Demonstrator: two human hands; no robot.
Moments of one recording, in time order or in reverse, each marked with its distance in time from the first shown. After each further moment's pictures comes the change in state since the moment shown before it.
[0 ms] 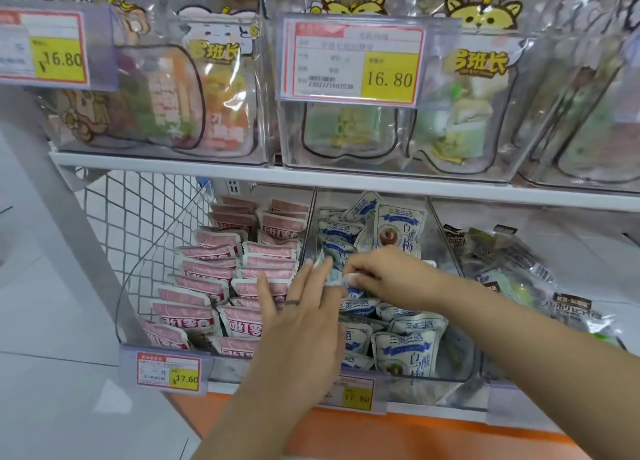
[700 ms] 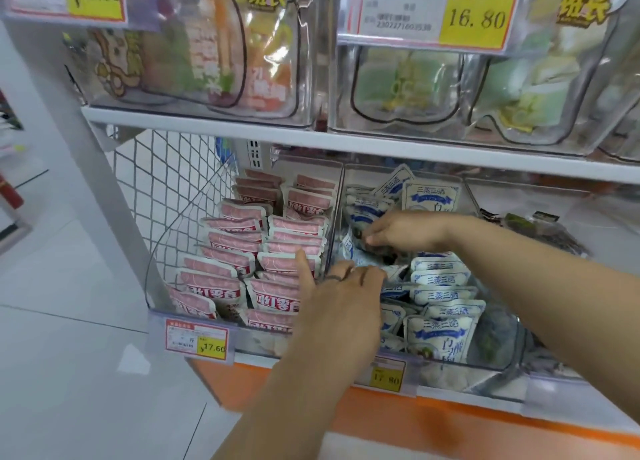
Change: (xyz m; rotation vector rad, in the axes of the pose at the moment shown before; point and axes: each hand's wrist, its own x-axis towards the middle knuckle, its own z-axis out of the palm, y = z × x) left_hand 0.012 0.009 -0.012 -0.078 -0.262 -0.064; right_hand 0.051 0.009 -0.012 0.129 -0.281 0.335
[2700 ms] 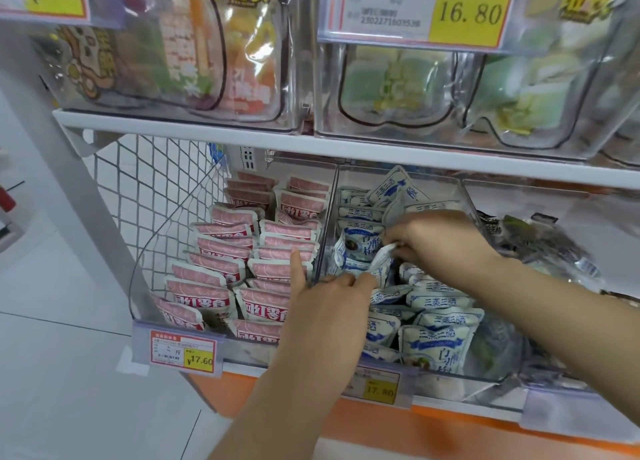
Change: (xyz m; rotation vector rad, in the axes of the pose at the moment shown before) left_hand 0.007 0.003 -0.013 0.015 -0.106 -0.076; right_hand -0.035 0.024 0.012 -0.613 0.574 -0.218
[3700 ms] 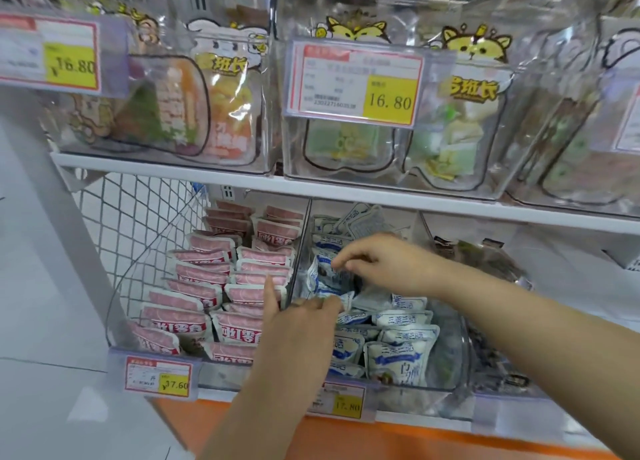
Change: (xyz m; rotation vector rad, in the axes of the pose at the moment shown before) left_hand -0.004 0.002 -0.001 0.023 0.000 -0.029; right_hand -0.005 -0.022 -0.050 0.584 -0.262 0.060
